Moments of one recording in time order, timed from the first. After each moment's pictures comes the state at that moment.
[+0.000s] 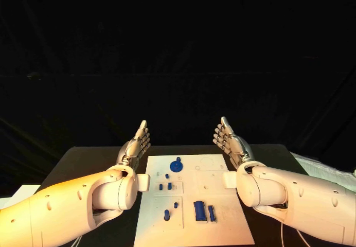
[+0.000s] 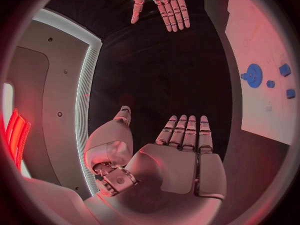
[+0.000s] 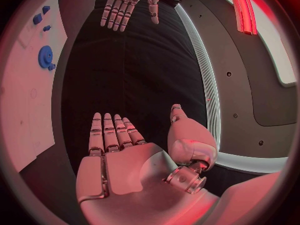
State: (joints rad) left arm 1.05 -0.78 0.00 1.56 0.03 -0.70 0.47; left_hand 0.40 0.00 0.06 0.00 0.01 0.28 0.00 0.01 0.00 0.30 0.01 0.01 0.00 0.28 0.00 0.02 0.00 0.03 0.24 0.04 0.01 0.16; right arm 1.05 -0.78 0.00 1.56 -0.03 -0.69 0.47; right_hand 0.41 0.00 -0.01 0.00 0.01 0.27 0.01 0.01 0.00 0.31 0.00 0.01 0.00 0.32 0.00 0.00 0.00 0.04 0.28 0.02 0.07 0.02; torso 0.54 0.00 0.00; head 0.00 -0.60
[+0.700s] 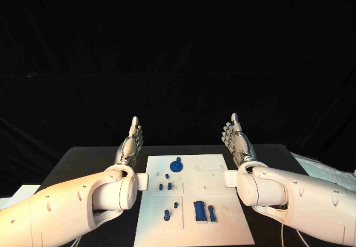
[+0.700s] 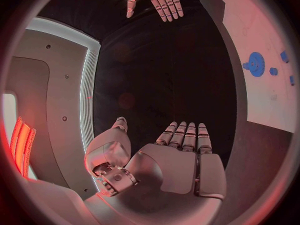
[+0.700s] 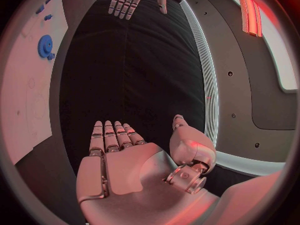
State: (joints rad) left arm 1.05 -0.78 0.00 1.57 0.01 -0.76 0.50; left_hand 0.17 0.00 0.01 0.00 0.01 0.12 0.00 0.01 0.00 0.13 0.00 0.01 0.00 0.12 0.00 0.01 0.00 0.01 0.10 0.00 0.01 0.03; right arm 1.05 -0.78 0.00 1.57 0.00 -0.77 0.50; right_hand 0.17 0.00 -0.01 0.00 0.01 0.12 0.00 0.00 0.00 0.13 0.00 0.01 0.00 0.14 0.00 0.00 0.00 0.02 0.12 0.00 0.01 0.00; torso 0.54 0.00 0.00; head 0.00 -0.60
